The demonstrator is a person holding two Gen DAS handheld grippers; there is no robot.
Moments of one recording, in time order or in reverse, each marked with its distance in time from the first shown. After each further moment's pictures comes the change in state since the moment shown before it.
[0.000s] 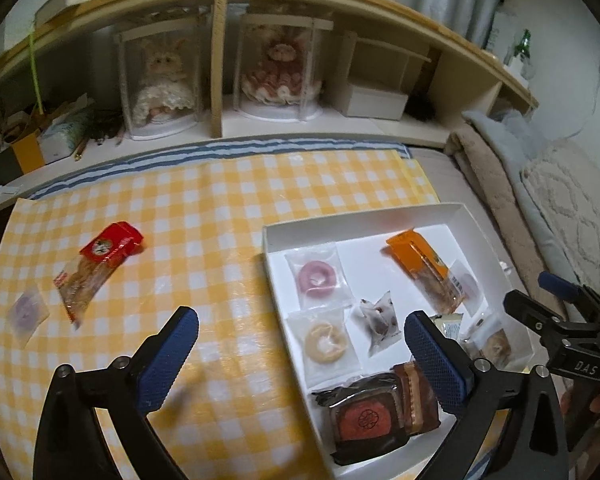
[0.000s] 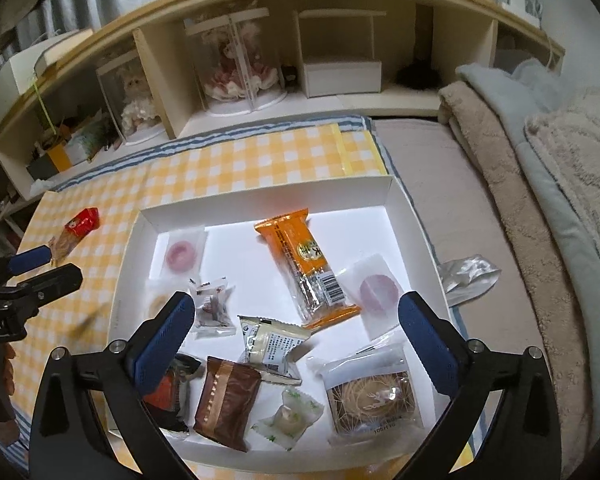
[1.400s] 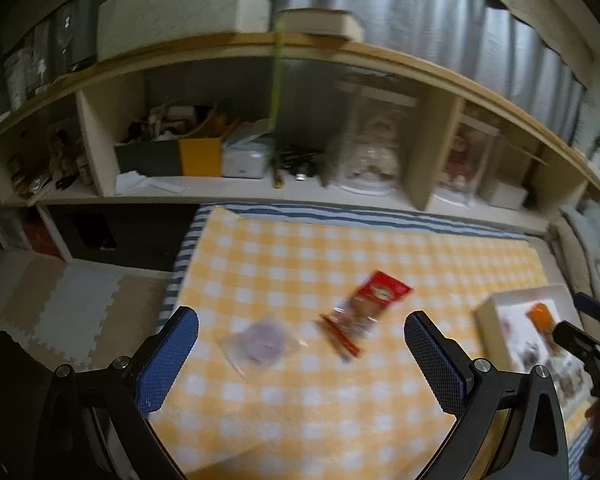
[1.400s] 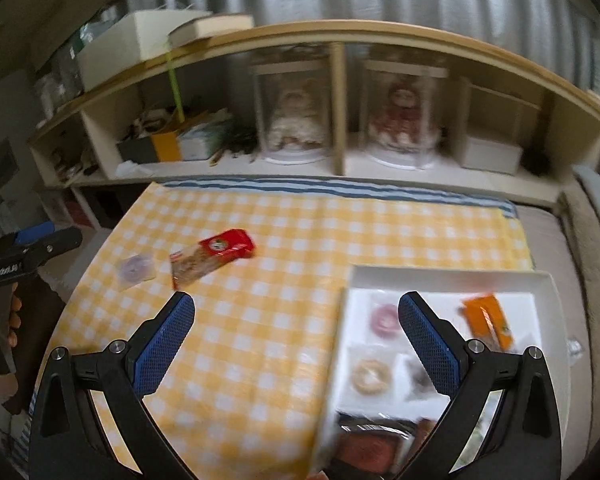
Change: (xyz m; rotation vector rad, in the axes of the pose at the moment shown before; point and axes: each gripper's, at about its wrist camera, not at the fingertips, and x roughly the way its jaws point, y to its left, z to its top) left arm -0.126 0.249 -0.033 -0.173 -0.188 0.217; right arm 0.002 0.228 0.024 -0.233 -0.106 0.202
